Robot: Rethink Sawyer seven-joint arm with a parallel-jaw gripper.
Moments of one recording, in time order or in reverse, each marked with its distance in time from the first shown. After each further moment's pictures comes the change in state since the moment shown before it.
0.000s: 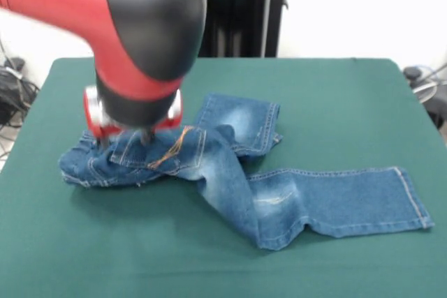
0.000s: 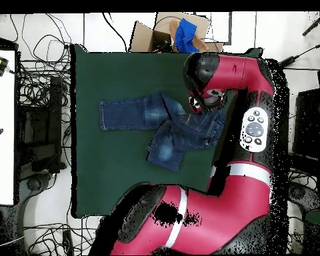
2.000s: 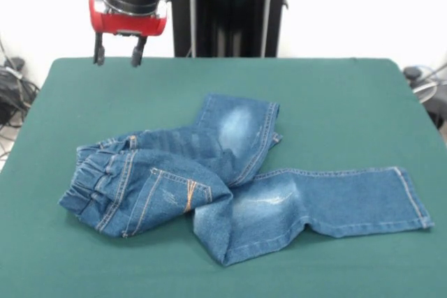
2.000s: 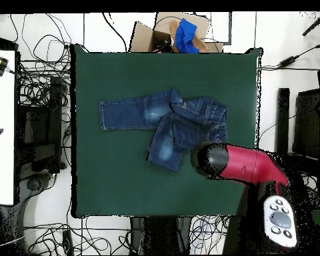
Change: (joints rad) arm -0.086 -0.397 -0.121 0.890 0.001 -0.790 0.000
